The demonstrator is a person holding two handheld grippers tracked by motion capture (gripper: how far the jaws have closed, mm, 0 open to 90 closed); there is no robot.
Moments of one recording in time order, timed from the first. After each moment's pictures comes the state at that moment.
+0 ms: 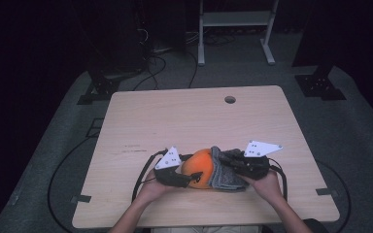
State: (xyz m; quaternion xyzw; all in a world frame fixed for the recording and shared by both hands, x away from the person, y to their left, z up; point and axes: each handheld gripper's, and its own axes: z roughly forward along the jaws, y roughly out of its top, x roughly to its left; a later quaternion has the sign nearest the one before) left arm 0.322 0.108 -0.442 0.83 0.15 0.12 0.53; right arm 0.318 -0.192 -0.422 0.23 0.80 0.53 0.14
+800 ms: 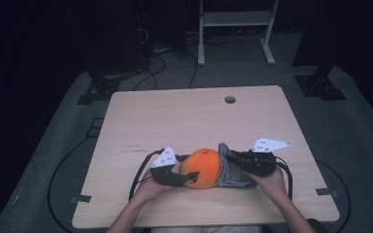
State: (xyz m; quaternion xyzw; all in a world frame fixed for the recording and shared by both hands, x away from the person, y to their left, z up) left arm 0.325 0.116 -0.446 0.83 0.16 0.10 0.53; right arm 0.325 -0.212 -0.426 0.27 0.79 0.54 0.12
